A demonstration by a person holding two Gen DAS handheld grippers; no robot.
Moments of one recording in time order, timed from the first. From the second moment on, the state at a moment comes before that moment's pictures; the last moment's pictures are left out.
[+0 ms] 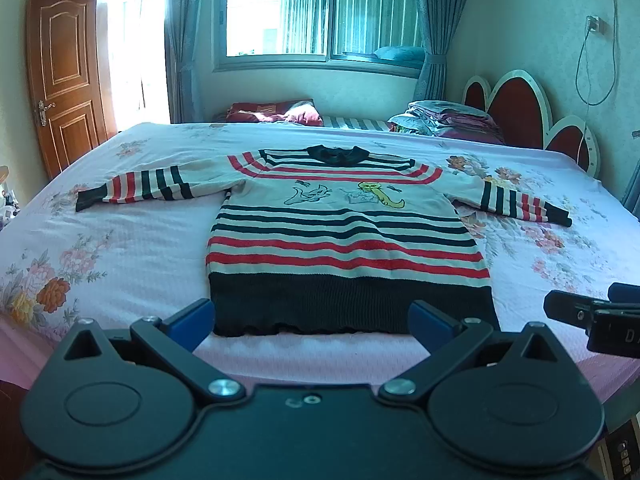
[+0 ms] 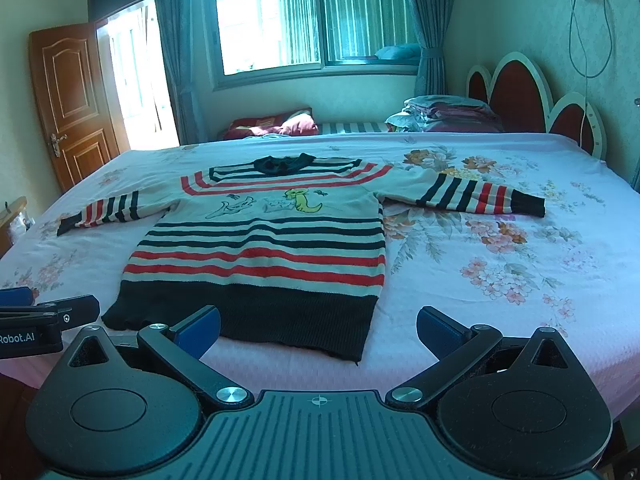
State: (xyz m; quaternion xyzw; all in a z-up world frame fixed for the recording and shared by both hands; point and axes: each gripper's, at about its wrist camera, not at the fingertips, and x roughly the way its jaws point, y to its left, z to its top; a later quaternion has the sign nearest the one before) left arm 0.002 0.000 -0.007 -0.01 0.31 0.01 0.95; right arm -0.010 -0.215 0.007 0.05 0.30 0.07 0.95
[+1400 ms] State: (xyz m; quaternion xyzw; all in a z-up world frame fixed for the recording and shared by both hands) left arm -0.001 -0.001 -0.005 -0.01 0.31 0.01 0.95; right arm -0.010 -0.212 0.007 0.05 0.30 0.08 0.95
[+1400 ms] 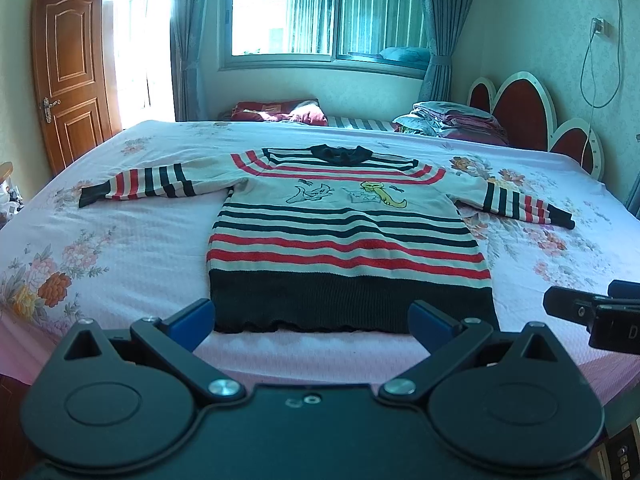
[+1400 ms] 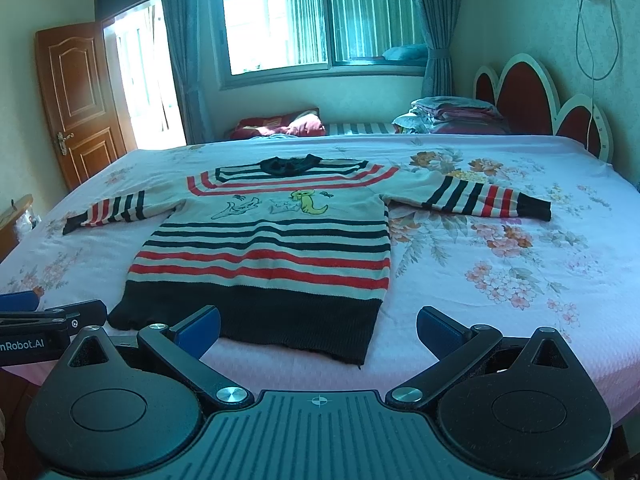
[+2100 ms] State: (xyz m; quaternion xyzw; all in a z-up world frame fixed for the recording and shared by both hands) left arm 0.000 -0.001 -0.005 -0.01 0.31 0.01 0.95; right arm -0.008 -0.214 0.010 0.05 0.30 0.08 0.95
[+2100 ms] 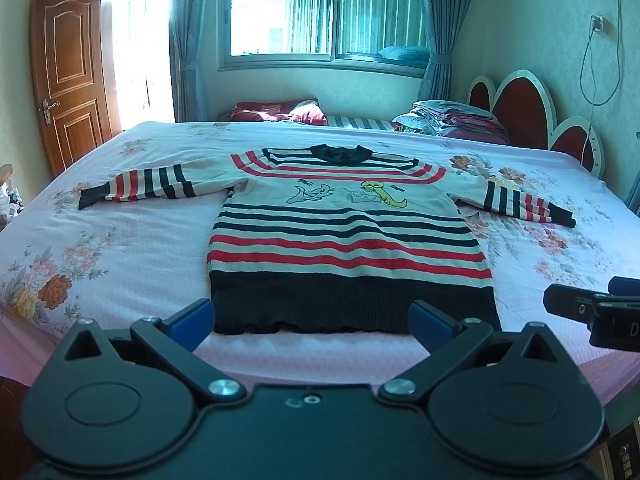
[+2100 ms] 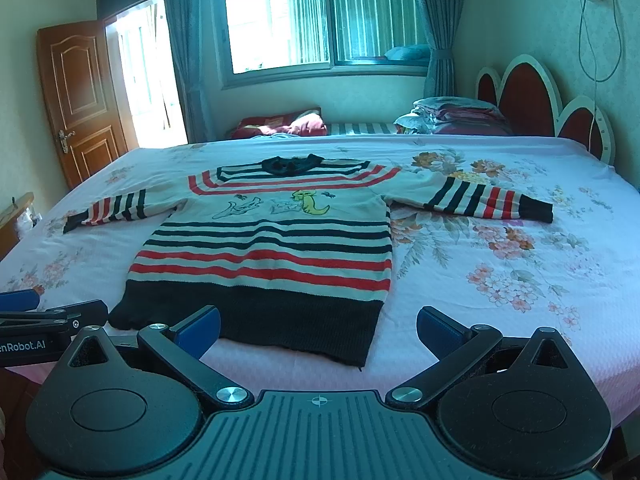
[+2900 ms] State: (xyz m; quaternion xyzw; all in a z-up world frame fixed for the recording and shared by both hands) left arm 0.000 -0.001 -0.006 -0.01 0.32 0.01 0.95; right arm -0.006 -0.213 0.008 0.05 0.31 0.08 0.95
